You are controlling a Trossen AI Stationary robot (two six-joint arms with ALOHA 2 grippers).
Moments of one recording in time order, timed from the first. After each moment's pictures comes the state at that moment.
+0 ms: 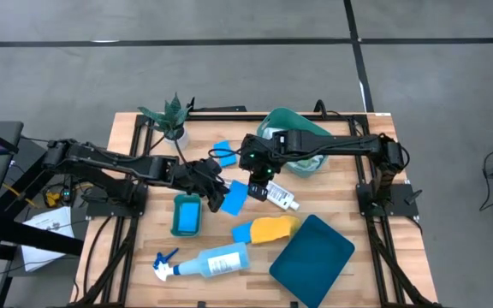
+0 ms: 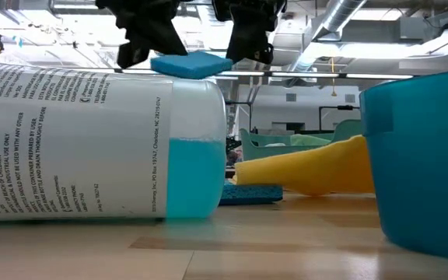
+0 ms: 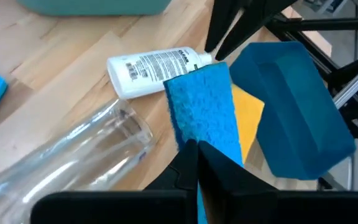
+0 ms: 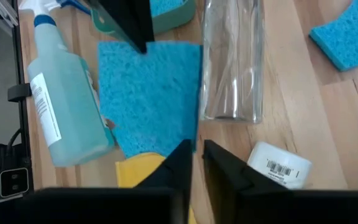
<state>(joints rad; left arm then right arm) -0.11 1.29 0.98 -0.39 -0.16 -0.72 -0.06 1.87 1.78 -0.97 -0.19 0.23</state>
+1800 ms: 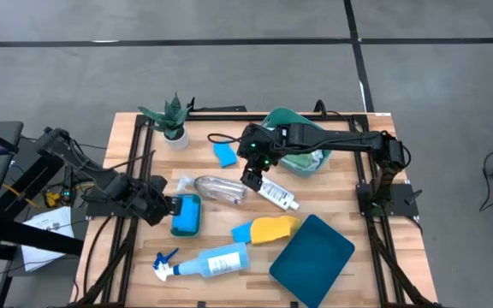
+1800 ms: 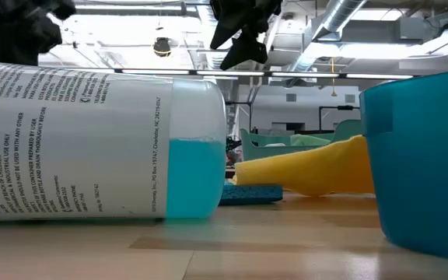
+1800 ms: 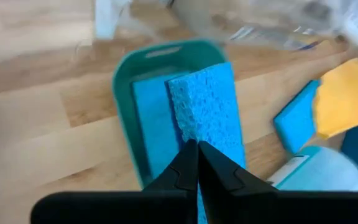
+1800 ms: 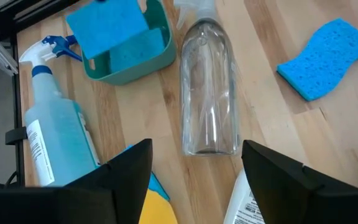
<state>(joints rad) -0.55 0.94 0.71 -0.96 -0.37 -1.86 -0.11 1.86 1.78 -0.87 -0.16 0.27</state>
